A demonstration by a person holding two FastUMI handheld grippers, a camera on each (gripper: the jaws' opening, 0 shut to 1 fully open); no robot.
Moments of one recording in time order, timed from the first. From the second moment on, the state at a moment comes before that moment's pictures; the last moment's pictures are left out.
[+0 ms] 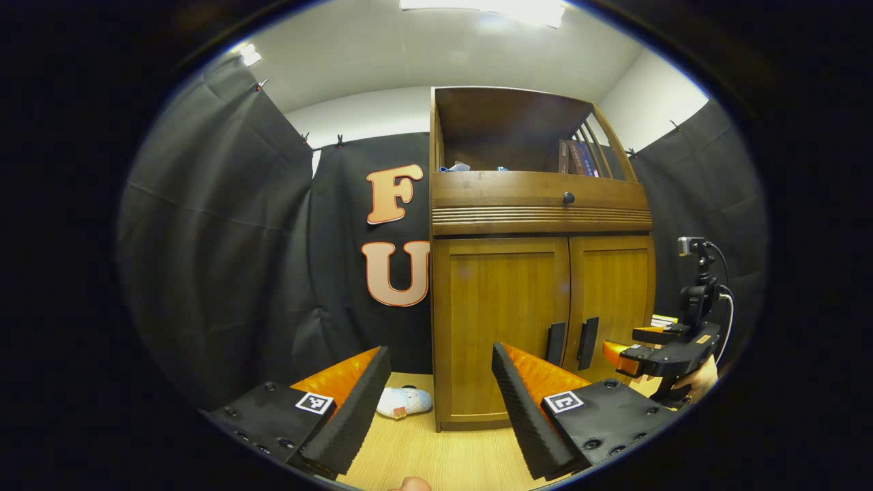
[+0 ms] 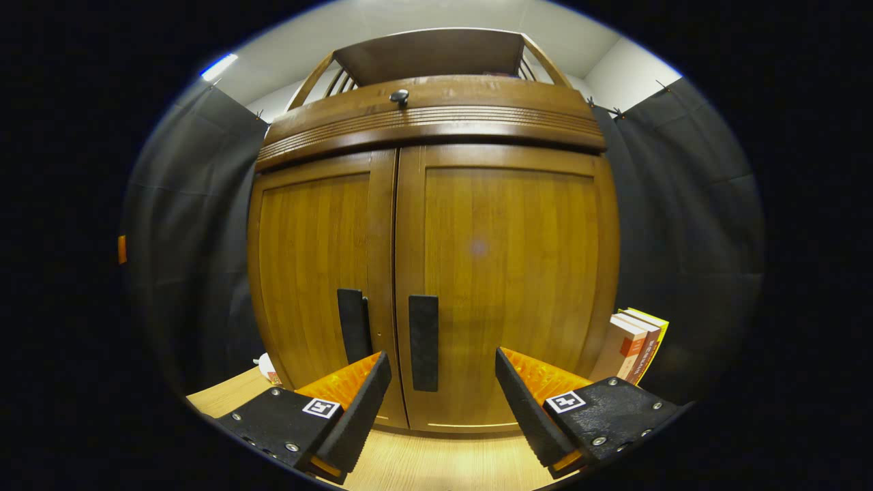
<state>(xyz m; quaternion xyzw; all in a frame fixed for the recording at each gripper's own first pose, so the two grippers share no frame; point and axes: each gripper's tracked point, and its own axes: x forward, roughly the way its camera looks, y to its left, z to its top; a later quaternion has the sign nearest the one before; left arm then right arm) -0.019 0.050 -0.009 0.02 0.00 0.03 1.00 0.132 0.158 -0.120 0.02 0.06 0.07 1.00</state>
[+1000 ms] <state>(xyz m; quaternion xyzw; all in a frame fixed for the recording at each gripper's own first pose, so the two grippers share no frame) 0.013 0.086 -0.032 0.01 0.01 0.06 1.00 0.206 0.183 -0.153 0.04 0.08 0.06 0.99</state>
